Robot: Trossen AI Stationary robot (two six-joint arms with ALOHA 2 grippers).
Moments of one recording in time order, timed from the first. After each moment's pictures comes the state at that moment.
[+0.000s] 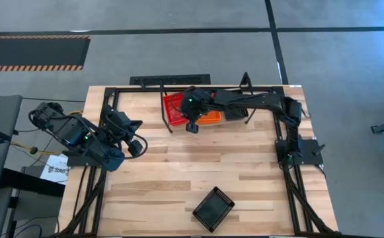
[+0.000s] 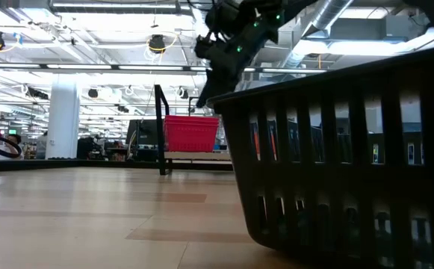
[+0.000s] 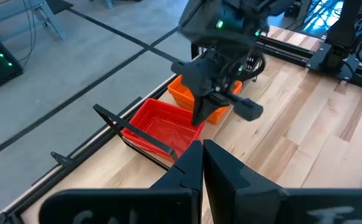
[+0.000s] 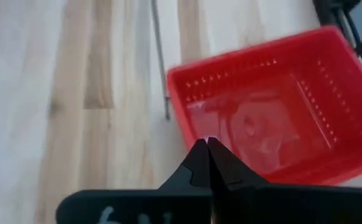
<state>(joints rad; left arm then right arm) -0.55 1.33 1.72 -1.57 -0.99 -1.05 -0.28 1.96 1.64 -0.52 -0.10 -0.19</state>
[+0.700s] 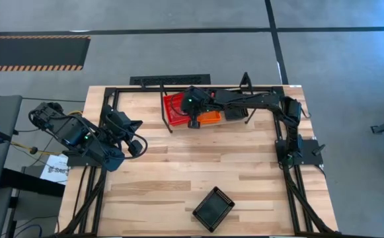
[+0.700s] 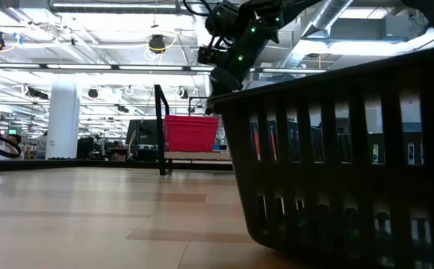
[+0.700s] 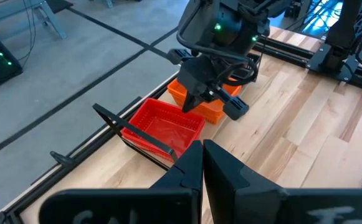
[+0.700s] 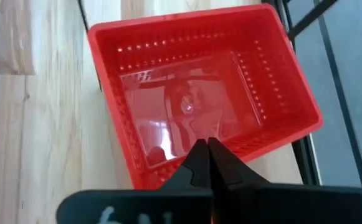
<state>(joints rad) -0.55 1.33 1.72 -1.57 -0.99 -1.06 -0.29 1.97 1.64 -0.54 0.13 -0.31</state>
